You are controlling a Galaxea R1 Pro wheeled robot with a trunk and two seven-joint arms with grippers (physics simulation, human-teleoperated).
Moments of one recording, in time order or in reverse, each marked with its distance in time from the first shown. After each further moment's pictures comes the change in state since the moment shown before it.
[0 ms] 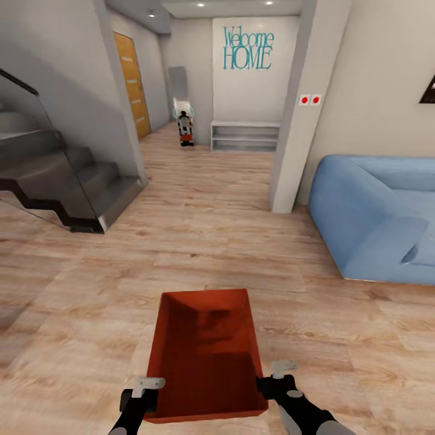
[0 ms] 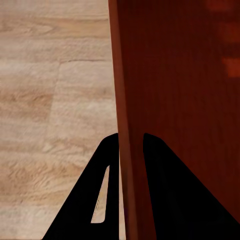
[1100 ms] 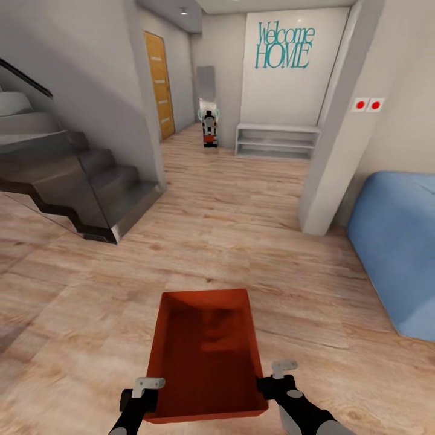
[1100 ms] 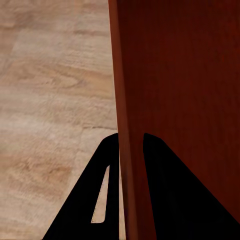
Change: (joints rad) left arm 0.000 0.000 0.000 0.000 0.001 0.001 -0.001; right arm 0.000 0.000 0.000 0.000 0.000 0.000 0.000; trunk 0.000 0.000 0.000
